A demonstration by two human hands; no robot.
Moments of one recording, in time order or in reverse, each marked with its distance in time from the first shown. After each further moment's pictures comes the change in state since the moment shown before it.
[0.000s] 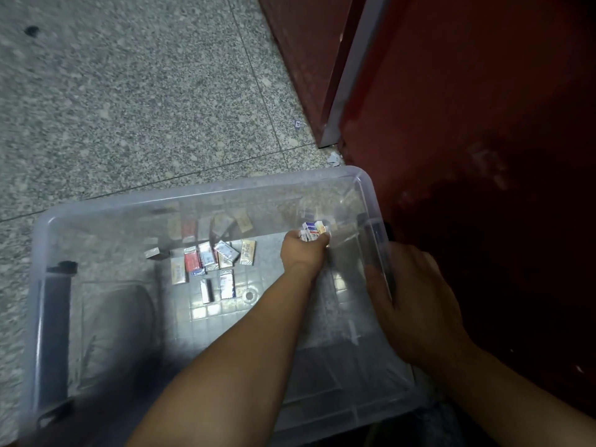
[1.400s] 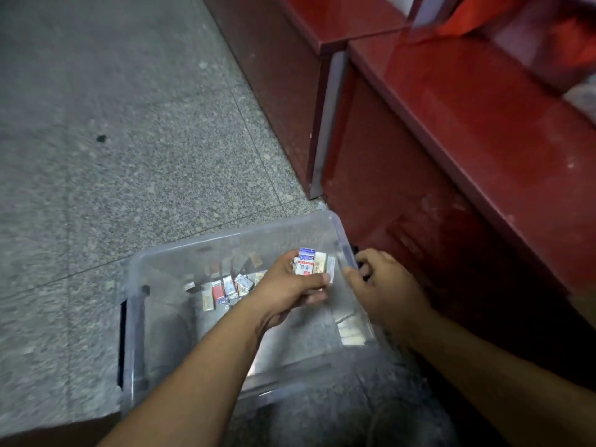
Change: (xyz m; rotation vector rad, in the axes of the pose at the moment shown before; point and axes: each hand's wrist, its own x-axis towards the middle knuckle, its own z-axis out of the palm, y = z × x) left_hand -0.150 0.067 -0.120 -0.242 -0.664 0.183; right_hand -0.016 -0.041 -0.060 0.217 0.003 0.085
